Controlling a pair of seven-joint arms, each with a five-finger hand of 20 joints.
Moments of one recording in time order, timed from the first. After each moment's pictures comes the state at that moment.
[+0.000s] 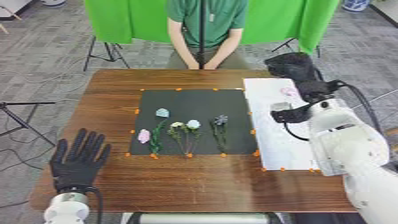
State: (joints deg) left arm 128.2 -63.6 -93.1 -120.6 -2.0 15.8 23.3; right arm -90.5 -51.3 80.0 -121.0 -90.1 12.4 23.0
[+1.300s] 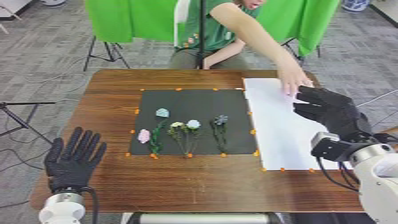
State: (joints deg) left arm 128.7 -63.2 -94.1 -120.4 -0.2 15.2 23.5; right arm -116.9 -60.1 105.6 -126.4 -54.7 3.8 15.6
